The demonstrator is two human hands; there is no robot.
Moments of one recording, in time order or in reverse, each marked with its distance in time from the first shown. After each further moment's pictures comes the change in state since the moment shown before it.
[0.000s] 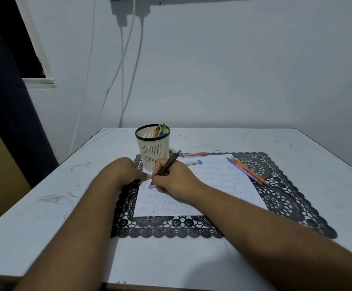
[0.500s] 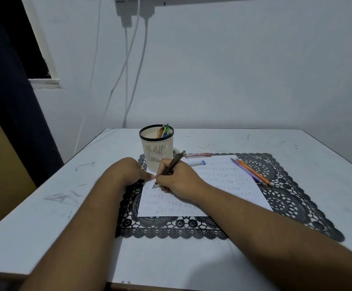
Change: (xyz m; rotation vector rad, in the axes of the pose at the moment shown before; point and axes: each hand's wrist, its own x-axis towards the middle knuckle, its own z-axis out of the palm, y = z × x) left_hand 0.004 -0.002 0.000 0.005 0.010 -0.001; right_hand 0.002 -0.002 0.000 -0.016 -0.001 0.025
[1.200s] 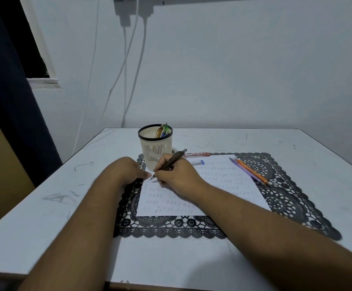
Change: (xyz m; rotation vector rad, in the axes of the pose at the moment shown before) left_hand 0.001 -0.002 0.000 0.029 0.011 -0.011; right_hand 0.005 0.001 0.001 0.063 0.067 -0.016
